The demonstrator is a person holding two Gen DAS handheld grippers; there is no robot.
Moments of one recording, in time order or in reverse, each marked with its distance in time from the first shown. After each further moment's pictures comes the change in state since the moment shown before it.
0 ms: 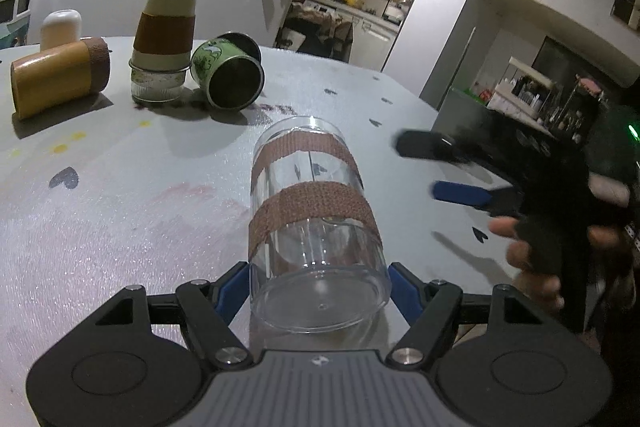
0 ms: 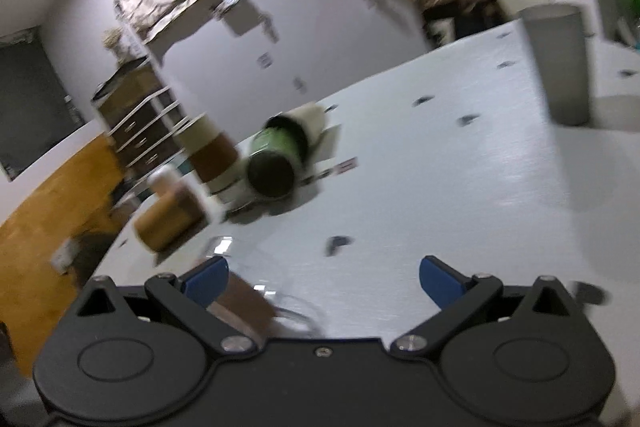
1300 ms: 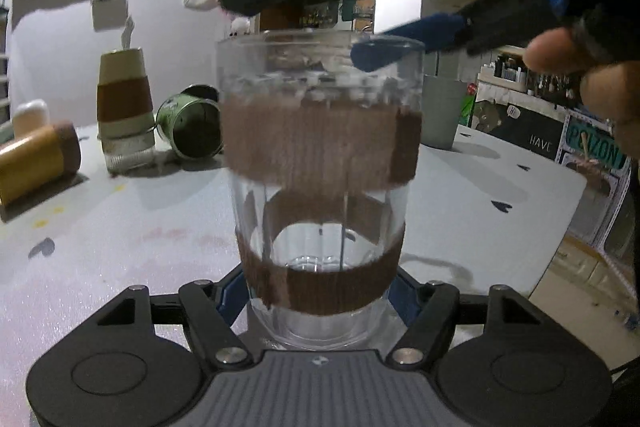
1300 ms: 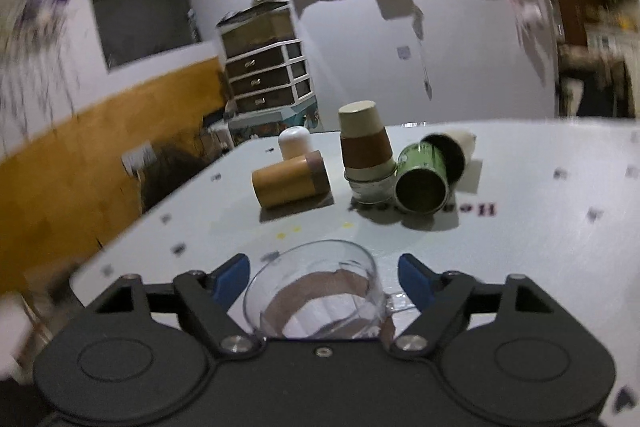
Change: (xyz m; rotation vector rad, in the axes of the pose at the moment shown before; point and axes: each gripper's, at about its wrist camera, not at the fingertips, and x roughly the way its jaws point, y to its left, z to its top) left arm 0.038 -0.026 -0.036 0.300 -0.178 0.086; right arm -0.028 0.109 0.009 -0.437 0.049 0.179
